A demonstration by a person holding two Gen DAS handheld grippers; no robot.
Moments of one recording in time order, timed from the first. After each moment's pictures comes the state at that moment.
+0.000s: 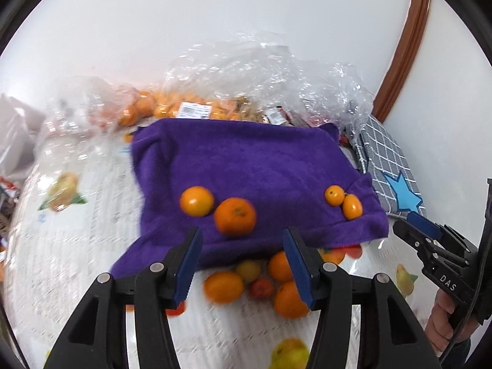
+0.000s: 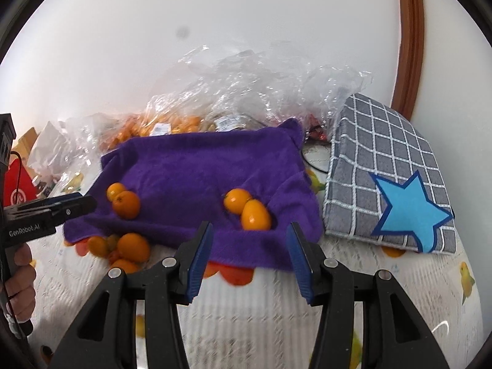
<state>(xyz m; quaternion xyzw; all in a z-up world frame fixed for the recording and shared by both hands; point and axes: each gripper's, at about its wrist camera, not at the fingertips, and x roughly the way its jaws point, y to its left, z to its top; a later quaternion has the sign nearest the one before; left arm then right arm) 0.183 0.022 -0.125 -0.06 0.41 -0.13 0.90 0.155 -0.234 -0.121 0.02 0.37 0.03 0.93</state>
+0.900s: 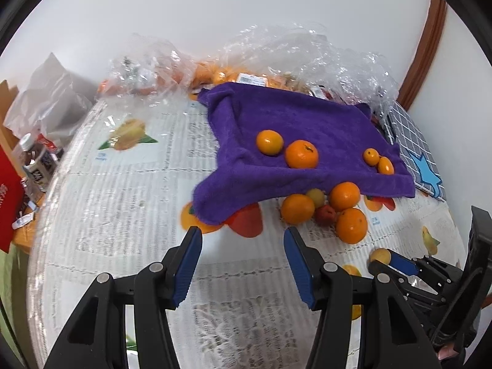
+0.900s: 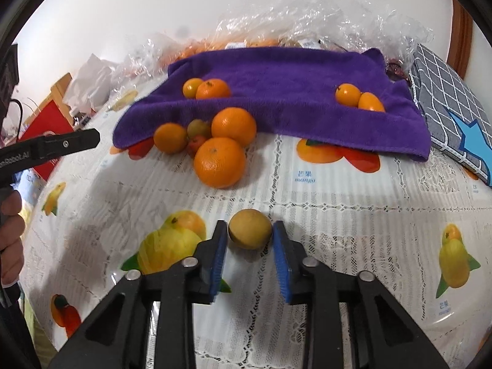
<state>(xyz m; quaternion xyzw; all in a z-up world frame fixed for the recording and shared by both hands) 0.132 0.080 -0.148 -0.06 0.44 -0.09 0.89 0.102 -0.141 -0.194 0.01 0.46 0.12 0.88</state>
